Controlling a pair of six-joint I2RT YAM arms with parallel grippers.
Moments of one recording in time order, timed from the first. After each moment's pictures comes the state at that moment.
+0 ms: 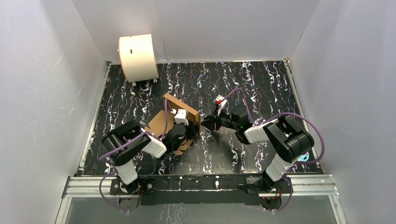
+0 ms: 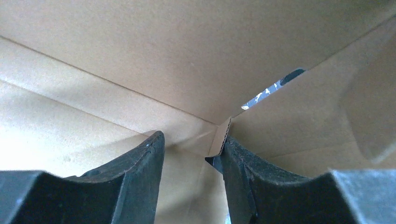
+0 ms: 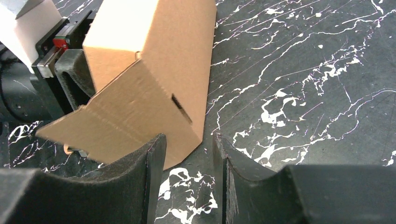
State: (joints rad) left arm -0.88 1.75 0.44 0.93 -0.41 -0.48; right arm 0.58 1.66 0.51 0.91 -0.56 0.15
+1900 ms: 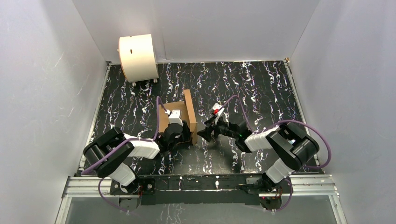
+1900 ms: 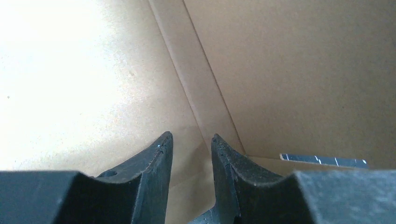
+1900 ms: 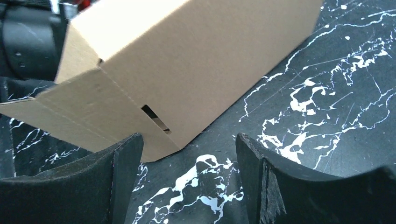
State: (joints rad) left arm -0.85 1.53 0.40 0.59 -0.36 -0.62; right arm 0.71 1.60 0.41 0.94 -0.42 0.12
